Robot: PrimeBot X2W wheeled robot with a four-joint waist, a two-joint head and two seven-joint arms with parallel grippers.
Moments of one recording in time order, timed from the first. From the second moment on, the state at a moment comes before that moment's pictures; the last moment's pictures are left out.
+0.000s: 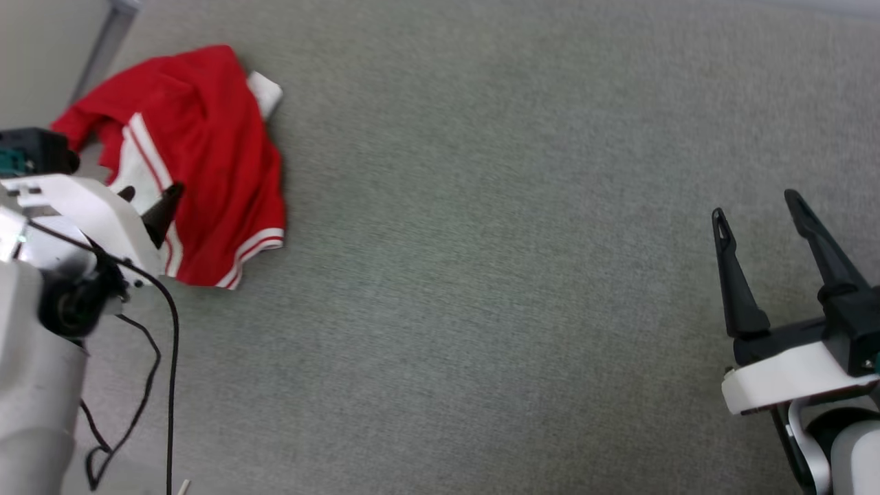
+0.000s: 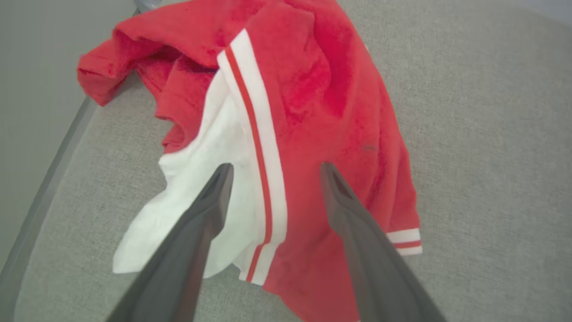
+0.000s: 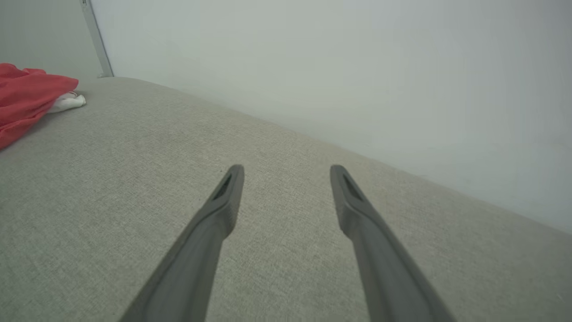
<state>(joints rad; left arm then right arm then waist) -0.67 0.49 -0.16 0.57 -0.67 -0.13 0.36 -0.11 -0.12 -0.01 -0.28 -0.09 0.13 0.04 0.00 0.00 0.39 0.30</state>
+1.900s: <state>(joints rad) -0.63 0.45 -0.39 0.34 -0.66 0.07 -0.22 -0.08 -0.05 -0.03 -0.13 -0.02 0.13 -0.05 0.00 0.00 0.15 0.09</state>
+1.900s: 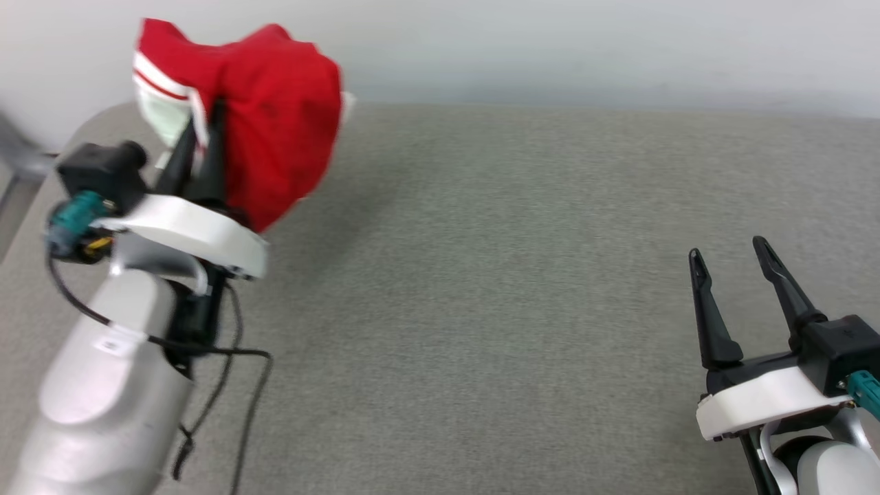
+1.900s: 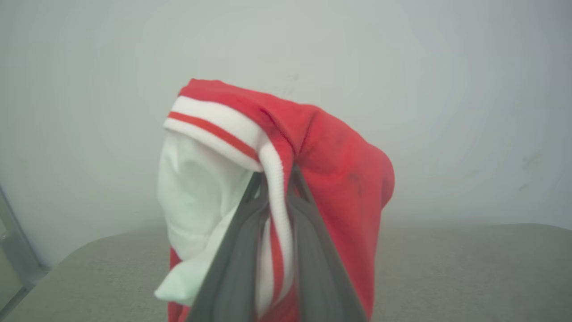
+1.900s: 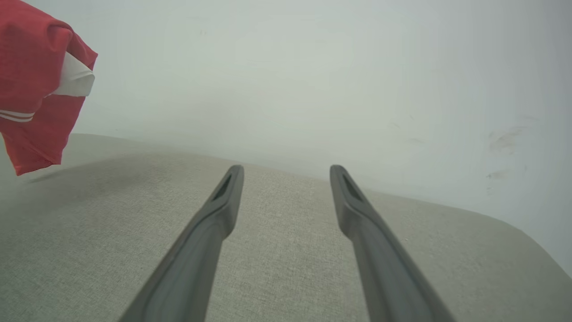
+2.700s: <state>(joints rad) -0.37 0.22 -0.86 0.29 -0.58 -0.02 -0.06 -0.06 -0.05 -0.03 -0.13 0.01 0.13 -0.07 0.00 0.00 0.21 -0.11</state>
